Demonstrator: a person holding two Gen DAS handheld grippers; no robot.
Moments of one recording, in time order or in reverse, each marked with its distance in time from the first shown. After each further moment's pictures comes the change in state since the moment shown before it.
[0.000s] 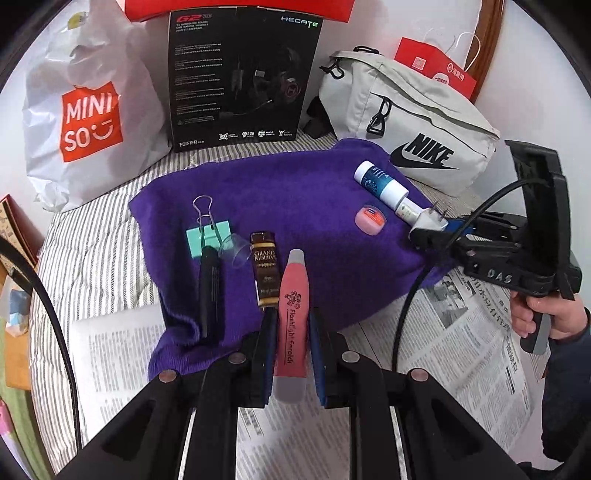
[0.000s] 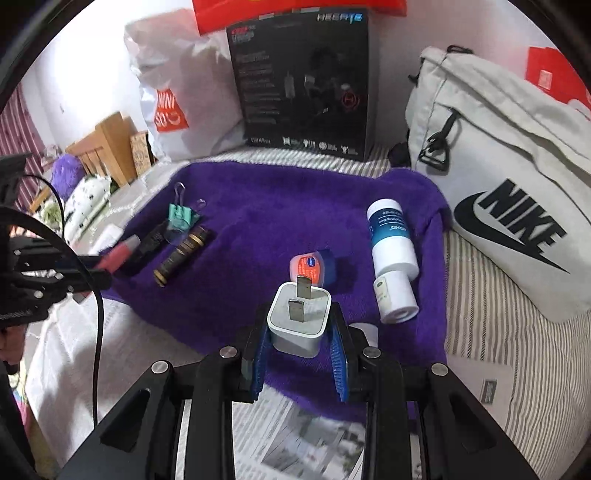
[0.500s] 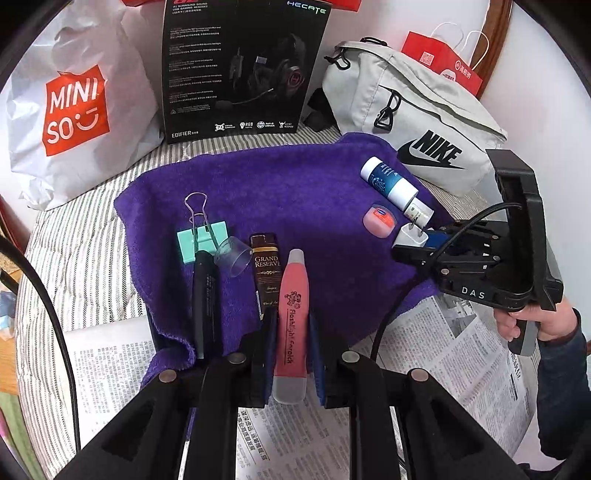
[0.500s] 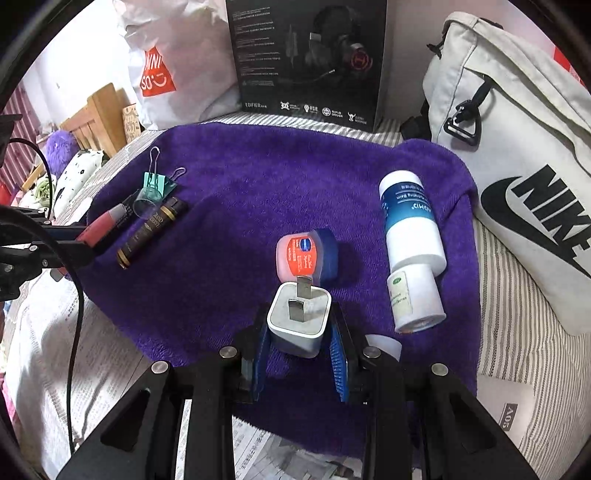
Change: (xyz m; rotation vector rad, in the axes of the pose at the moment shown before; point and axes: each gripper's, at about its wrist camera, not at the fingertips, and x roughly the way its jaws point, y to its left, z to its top) left arm 0.022 0.009 0.009 -0.007 0.027 -0.033; right arm 0.038 -0.002 -0.003 -0.037 0.066 -0.020
